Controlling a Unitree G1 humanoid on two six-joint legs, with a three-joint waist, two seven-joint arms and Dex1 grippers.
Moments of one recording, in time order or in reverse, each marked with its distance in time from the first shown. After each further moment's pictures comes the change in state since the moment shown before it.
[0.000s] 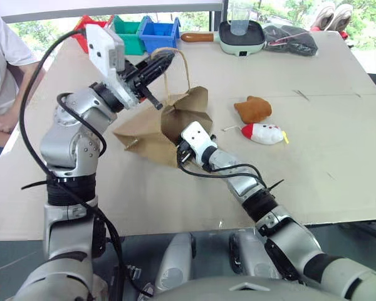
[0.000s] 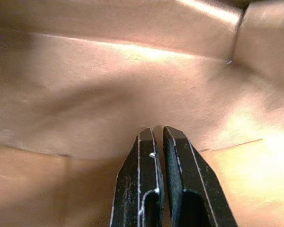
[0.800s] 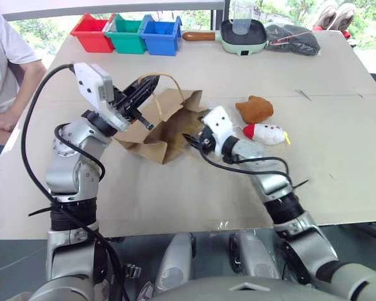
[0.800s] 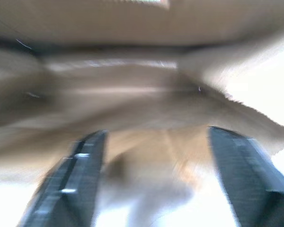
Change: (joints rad) left arm 0.219 -0.050 0.079 -0.072 -0.012 -0.146 -0.046; right arm 0.133 -0.209 -0.108 -0.622 0.212 0.363 0.296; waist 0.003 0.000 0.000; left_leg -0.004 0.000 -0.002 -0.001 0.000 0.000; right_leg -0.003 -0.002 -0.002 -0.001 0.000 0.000
